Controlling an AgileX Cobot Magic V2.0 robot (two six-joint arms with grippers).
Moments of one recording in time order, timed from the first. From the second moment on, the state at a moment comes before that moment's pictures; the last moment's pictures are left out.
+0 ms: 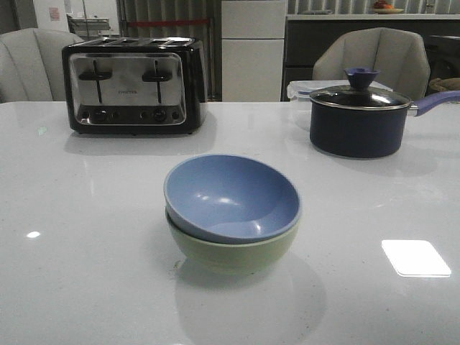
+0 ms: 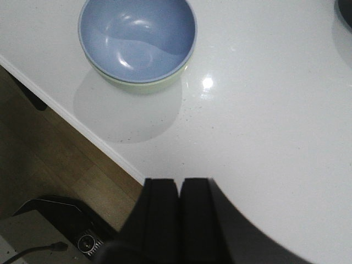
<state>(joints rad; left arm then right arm) -0.72 0.61 -0.68 0.16 0.87 -0.13 0.50 0.65 -0.61 0.10 0.76 -0.15</state>
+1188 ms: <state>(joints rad) -0.21 0.11 -0.23 -0.11 0.37 0.13 0.50 0.65 -0.61 0.10 0.76 -0.15</state>
